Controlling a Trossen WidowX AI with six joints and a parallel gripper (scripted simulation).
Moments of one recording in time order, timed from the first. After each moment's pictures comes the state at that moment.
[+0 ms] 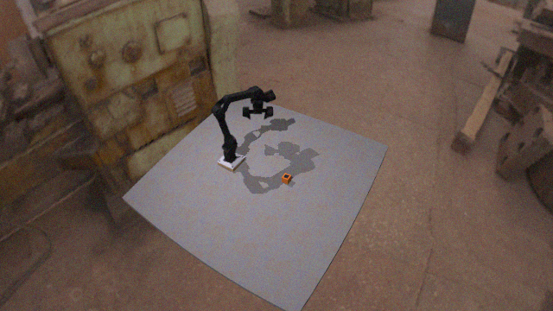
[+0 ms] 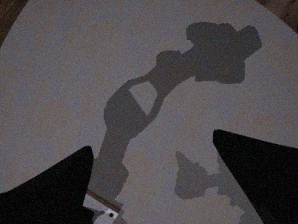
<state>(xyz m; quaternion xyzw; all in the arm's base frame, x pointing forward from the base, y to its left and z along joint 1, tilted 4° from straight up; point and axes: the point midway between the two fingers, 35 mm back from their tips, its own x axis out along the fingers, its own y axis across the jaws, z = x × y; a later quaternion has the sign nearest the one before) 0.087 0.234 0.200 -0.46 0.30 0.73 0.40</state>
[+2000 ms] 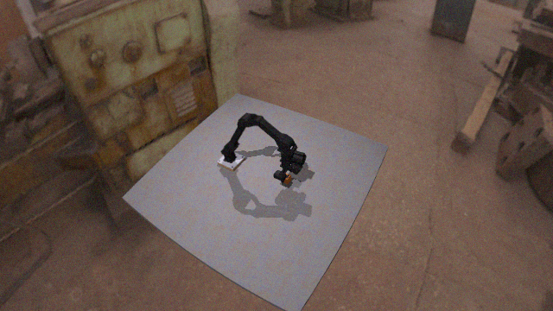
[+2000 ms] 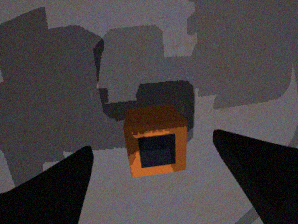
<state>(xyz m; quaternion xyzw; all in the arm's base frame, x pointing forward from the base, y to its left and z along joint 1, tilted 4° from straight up) 0.392 -0.015 0.048 0.07 0.70 -0.02 0.71</state>
